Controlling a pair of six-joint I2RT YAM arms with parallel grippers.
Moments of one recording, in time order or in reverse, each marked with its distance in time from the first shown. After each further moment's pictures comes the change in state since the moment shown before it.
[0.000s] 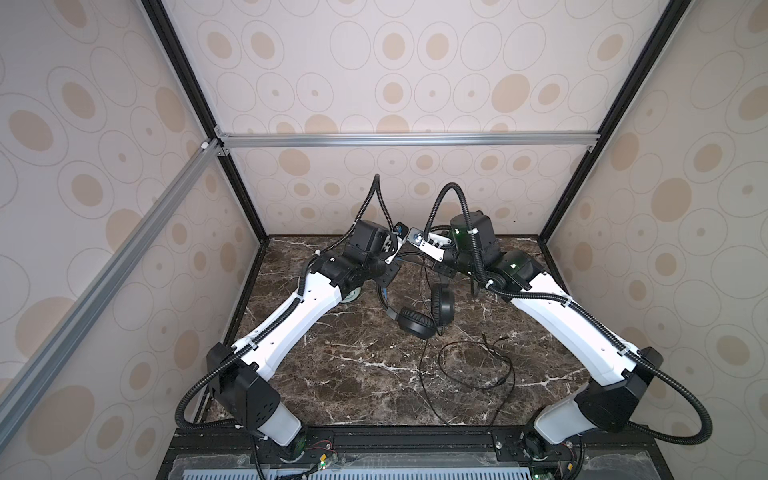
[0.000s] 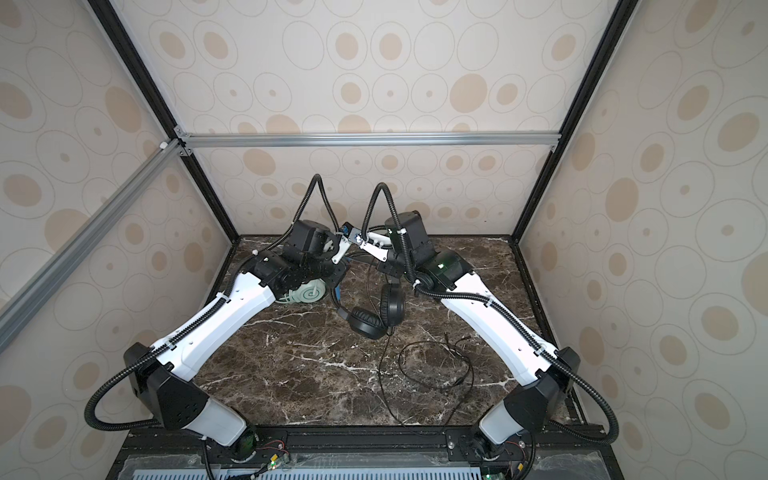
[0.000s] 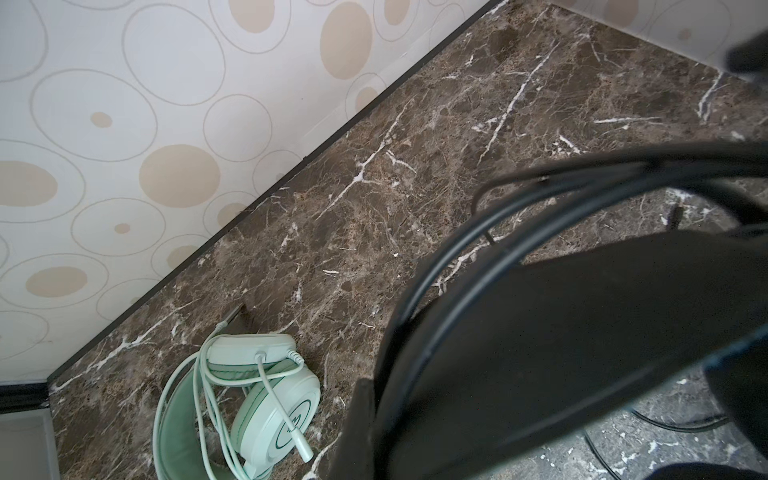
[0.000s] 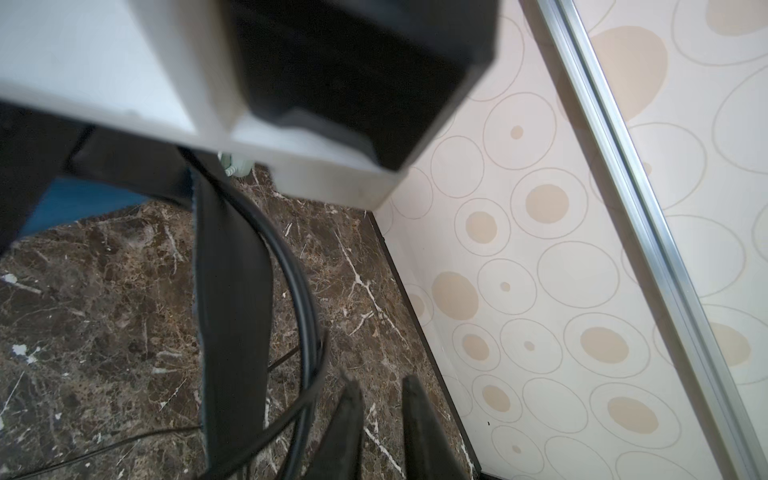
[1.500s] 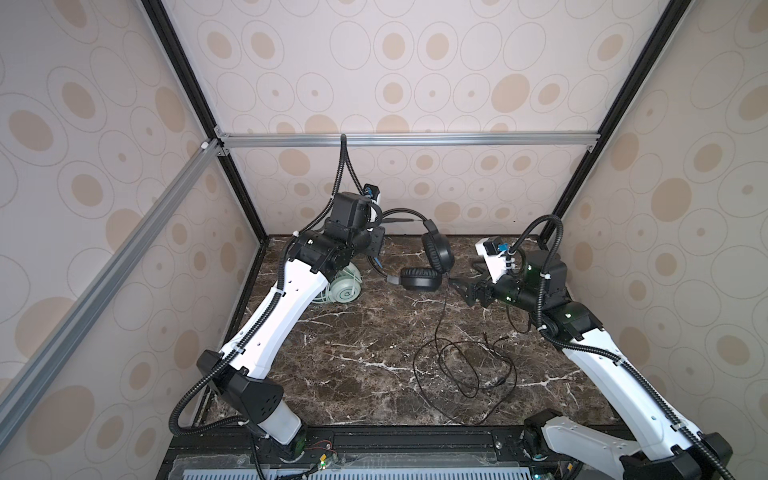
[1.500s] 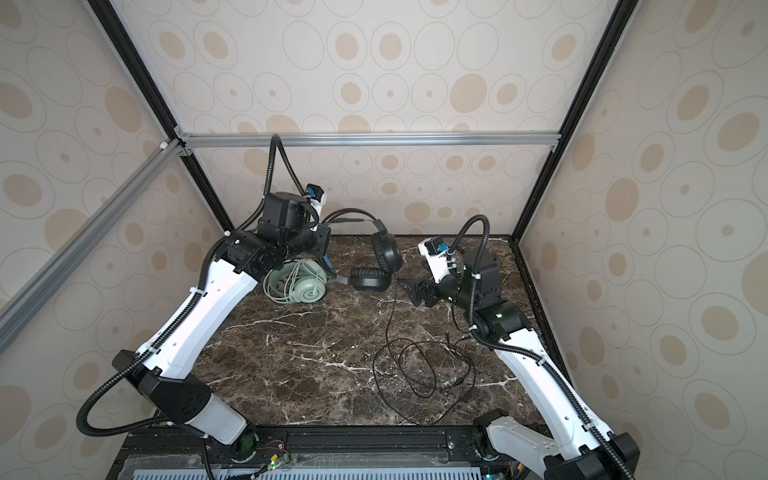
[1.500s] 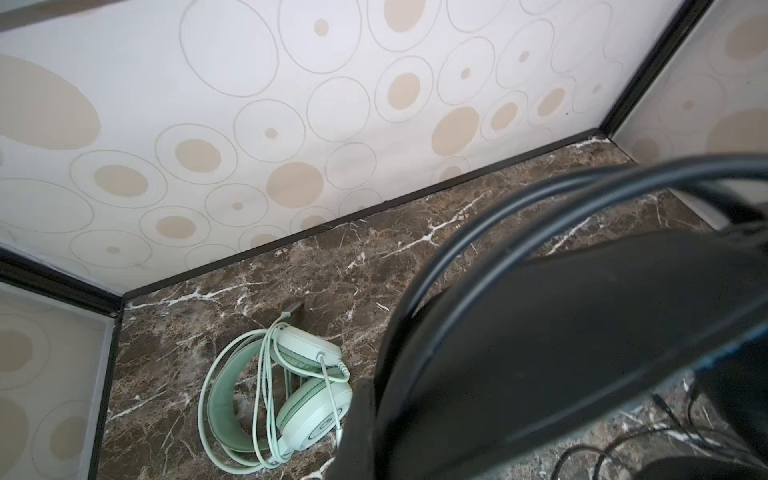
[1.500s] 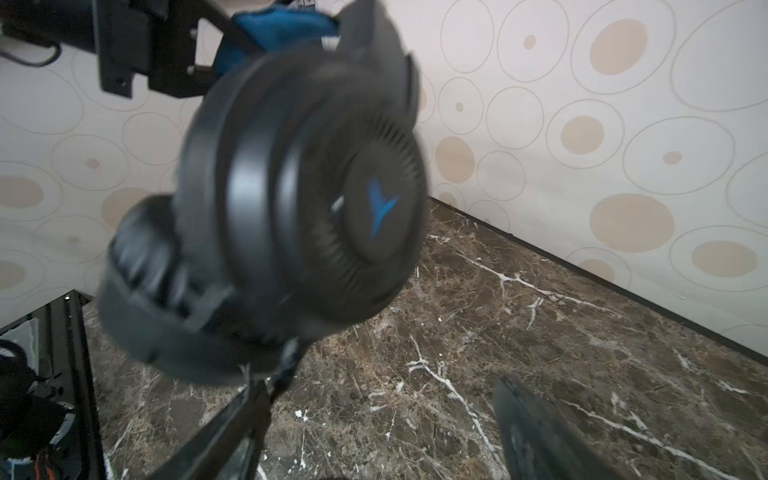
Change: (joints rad) left arm 0.067 0.059 0.316 -0.105 -0.172 -0.264; right arm -0.332 -0.487 -0.657 0.347 -0.664 0.706
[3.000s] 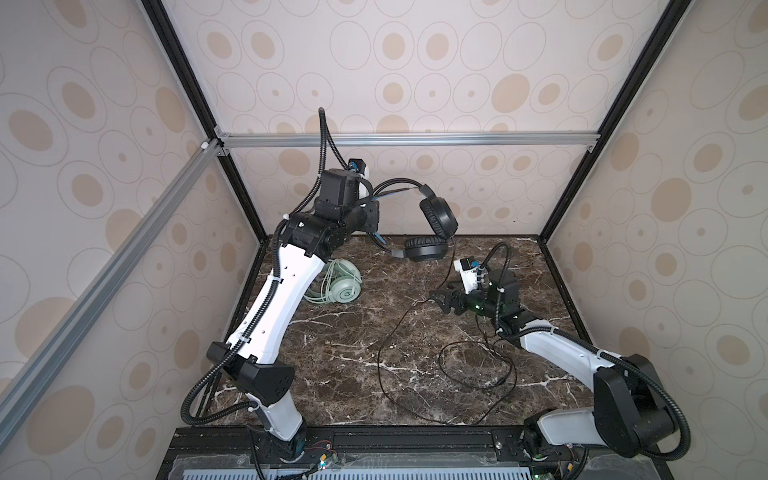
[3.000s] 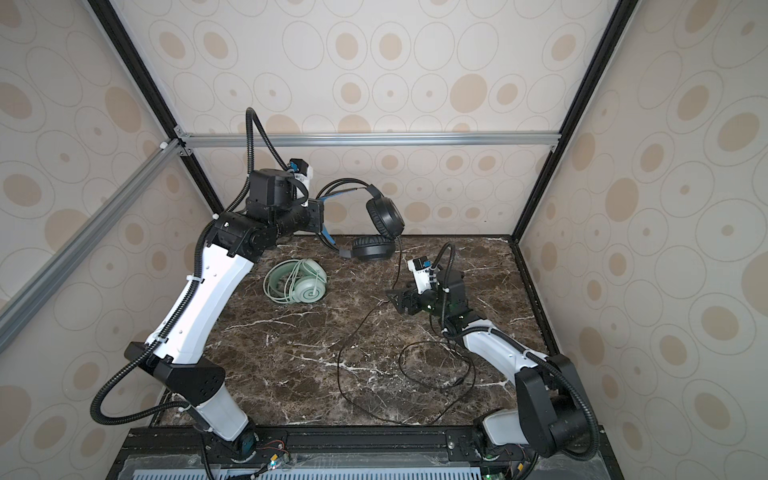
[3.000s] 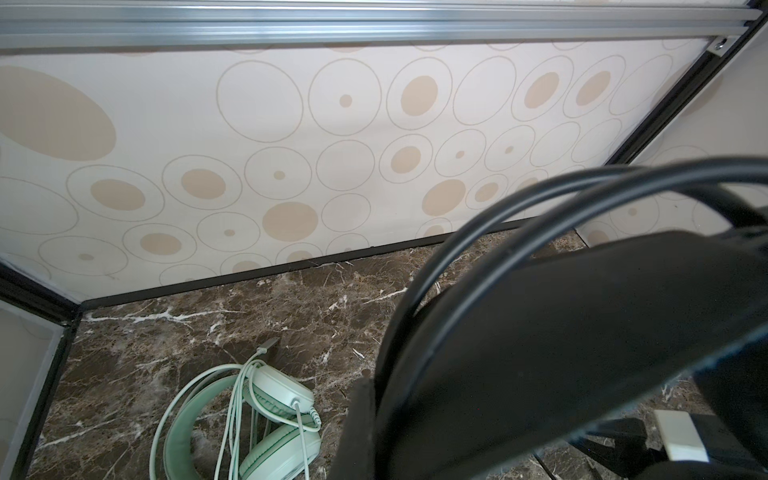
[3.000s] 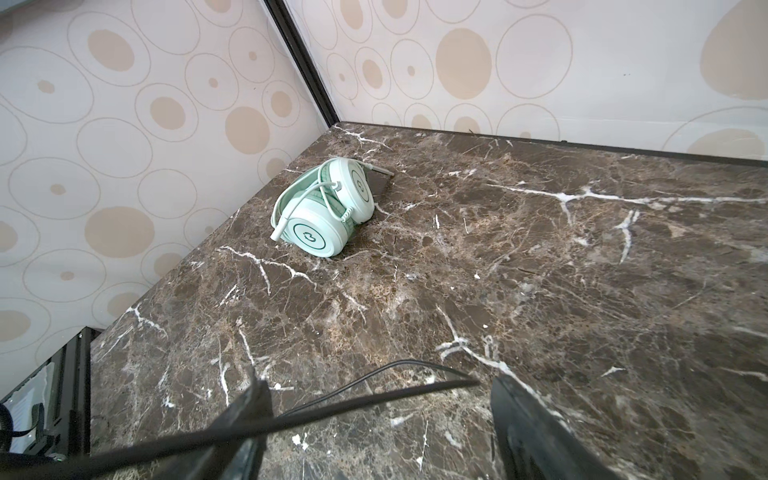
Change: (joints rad) left arm 0.083 0.082 0.211 -0.039 0.111 -0.125; right arm 0.004 0.338 -0.284 0.581 -0.045 0.236
